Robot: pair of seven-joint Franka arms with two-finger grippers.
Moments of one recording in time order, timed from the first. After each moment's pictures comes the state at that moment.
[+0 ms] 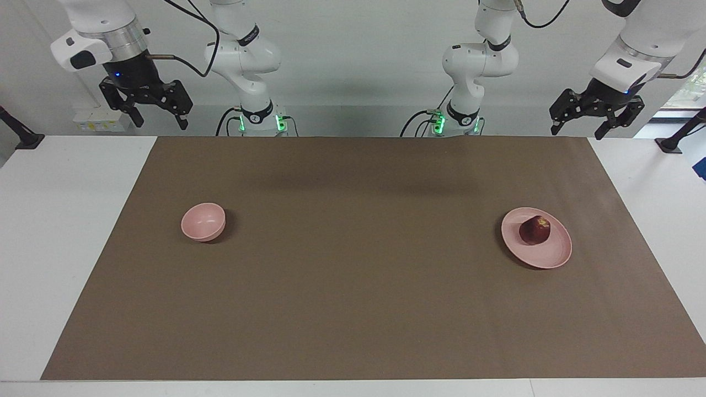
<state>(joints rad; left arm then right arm) -0.07 -0.02 0.06 -1.48 0.00 1.44 0.19 0.03 -0.05 -0.08 -1.49 -0.02 1.45 0.03</state>
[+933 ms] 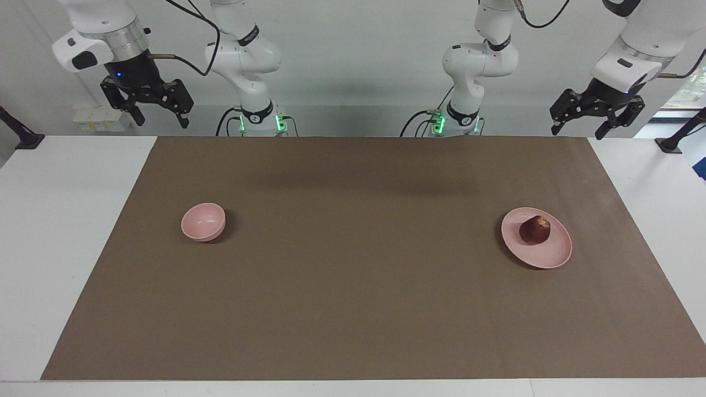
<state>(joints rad) -0.07 -0.02 0.06 -1.48 0.00 1.44 0.19 0.03 -0.05 -0.08 -1.49 -0.02 1.45 0.03</state>
